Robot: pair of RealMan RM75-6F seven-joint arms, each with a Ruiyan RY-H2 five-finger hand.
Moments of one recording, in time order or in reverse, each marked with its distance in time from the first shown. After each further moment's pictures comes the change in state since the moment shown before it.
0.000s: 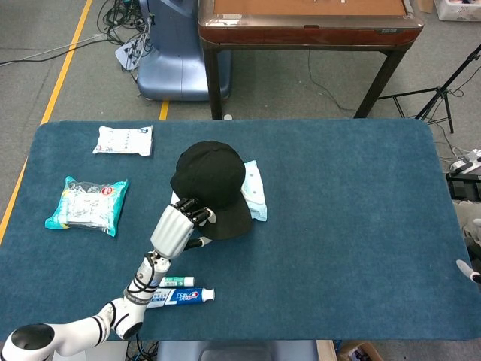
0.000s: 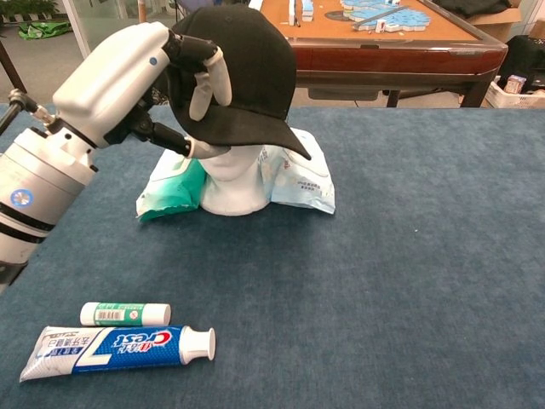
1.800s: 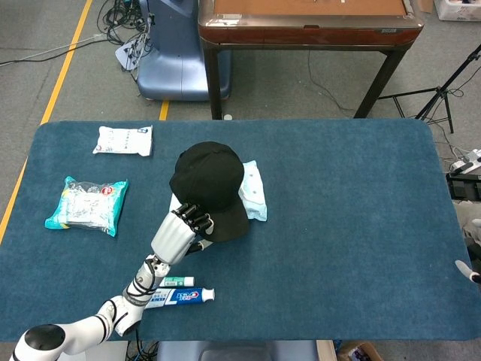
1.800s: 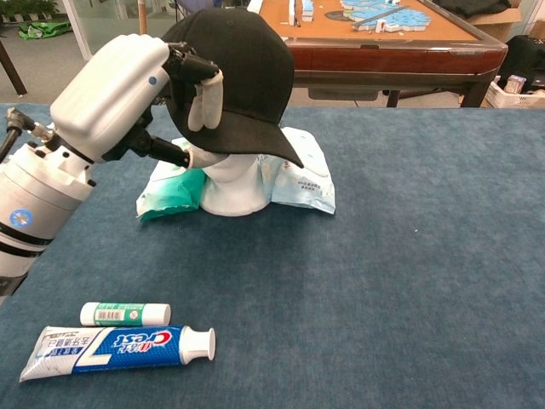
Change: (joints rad) left arm -0.011 -0.059 0.045 0.173 0.051 0.093 -0.033; right arm -0.001 0.004 -0.002 -0.004 -0.001 -0.003 0.015
